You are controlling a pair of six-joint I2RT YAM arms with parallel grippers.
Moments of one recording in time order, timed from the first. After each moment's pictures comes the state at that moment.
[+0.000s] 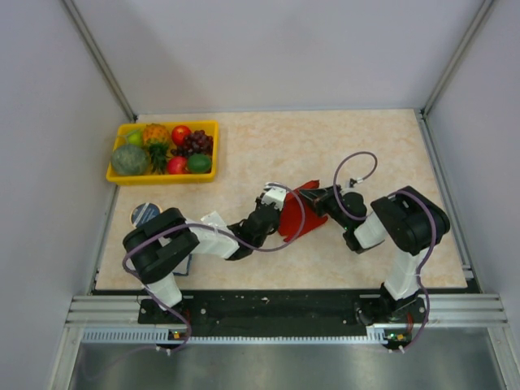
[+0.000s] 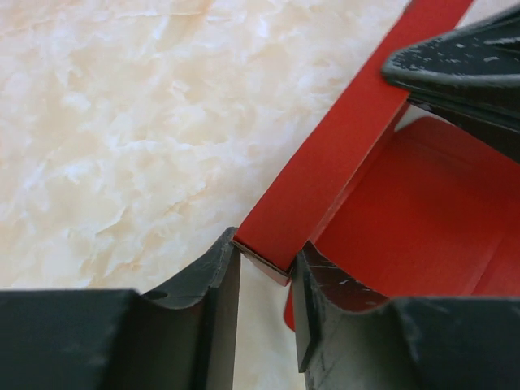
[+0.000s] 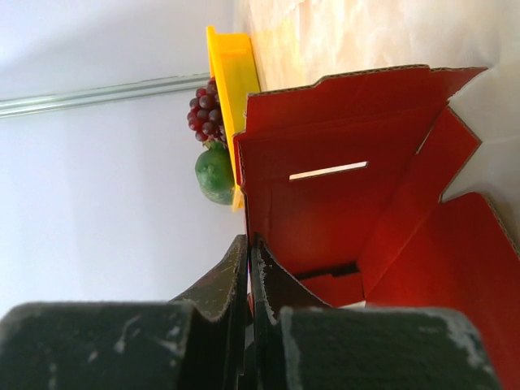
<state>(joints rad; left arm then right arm) -0.95 1.70 0.65 0.65 -0.51 -0.16 0.44 1.83 0.39 1.26 -0.16 1.55</state>
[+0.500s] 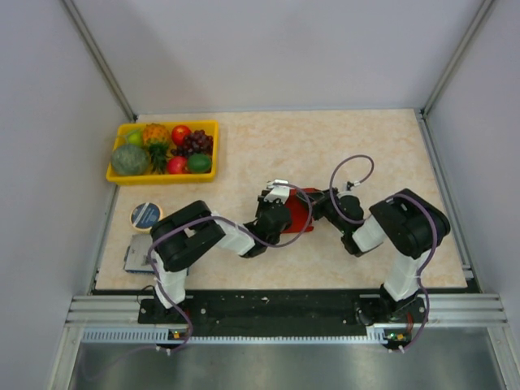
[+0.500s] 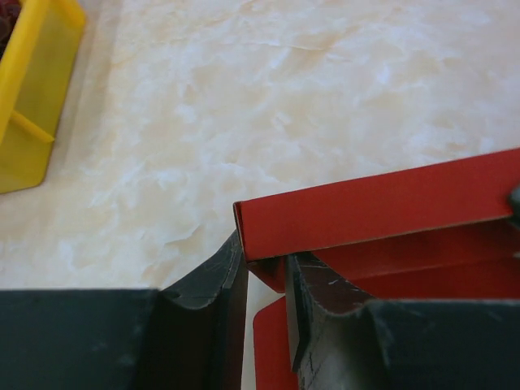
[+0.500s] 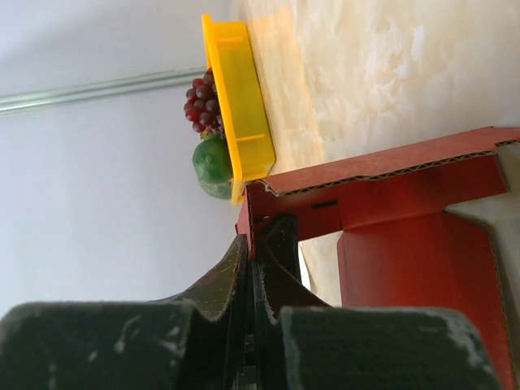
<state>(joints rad) -0.97 1.89 0.76 0.76 -0.87 -0.12 0.49 1.81 0.37 1.26 -0.12 1.57</state>
